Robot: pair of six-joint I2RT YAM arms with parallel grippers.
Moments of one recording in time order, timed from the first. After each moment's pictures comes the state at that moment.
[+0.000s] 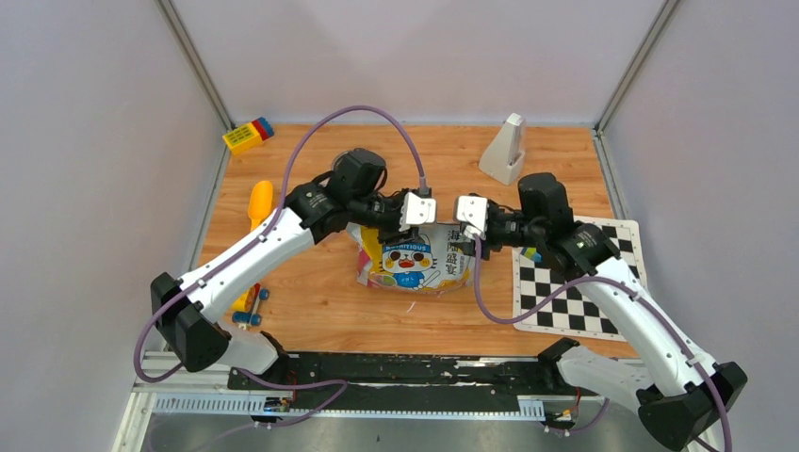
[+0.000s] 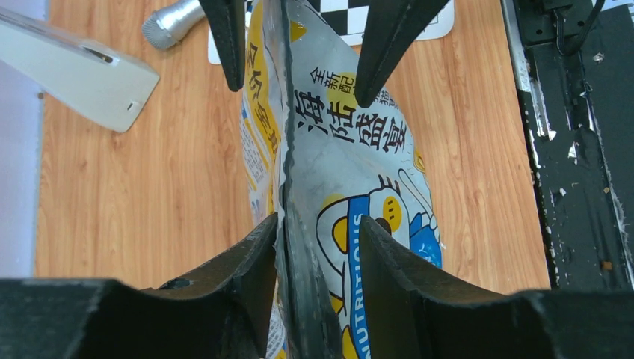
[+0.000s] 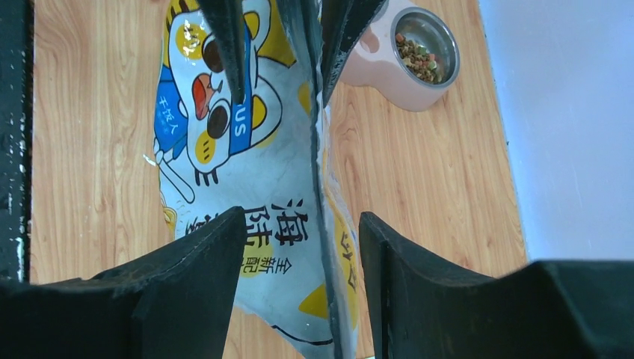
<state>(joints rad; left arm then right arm) -0.77 1.39 1.39 -0.65 0.63 0.73 0.54 1.02 1.11 -0.61 -0.60 -0.79</state>
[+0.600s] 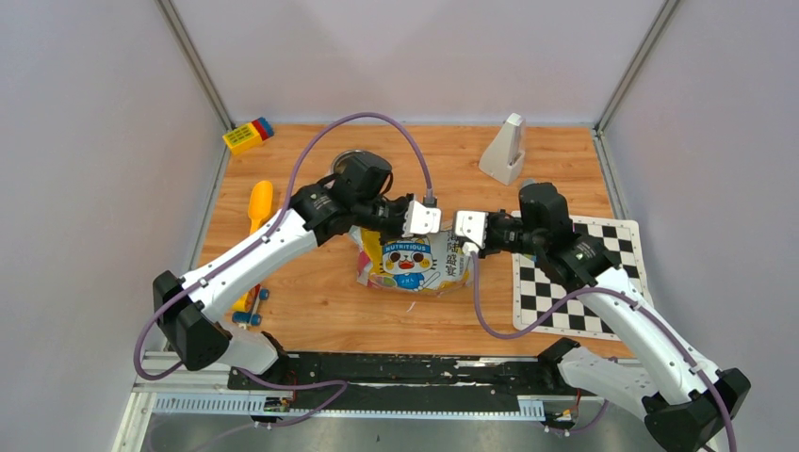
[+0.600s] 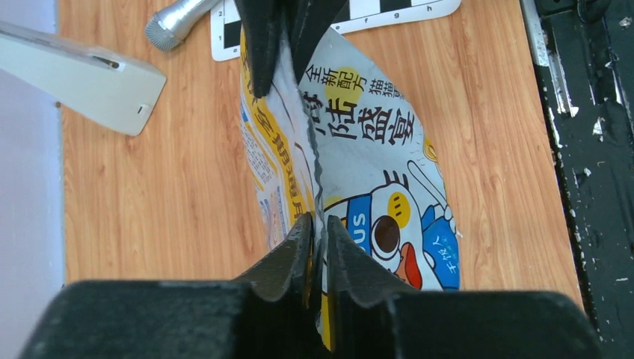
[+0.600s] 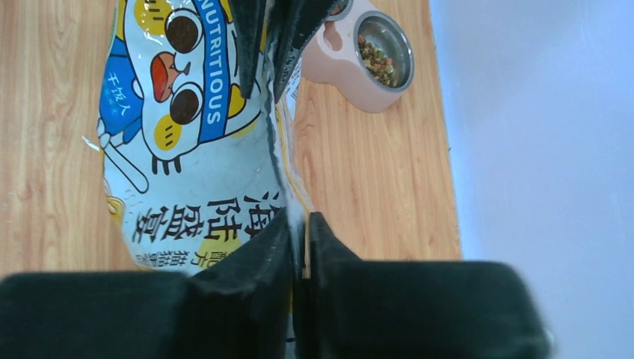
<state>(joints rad) -0.80 1.41 1.40 -0.68 0.58 0.81 0.57 0.96 1.00 -0.51 -0.52 -0.92</state>
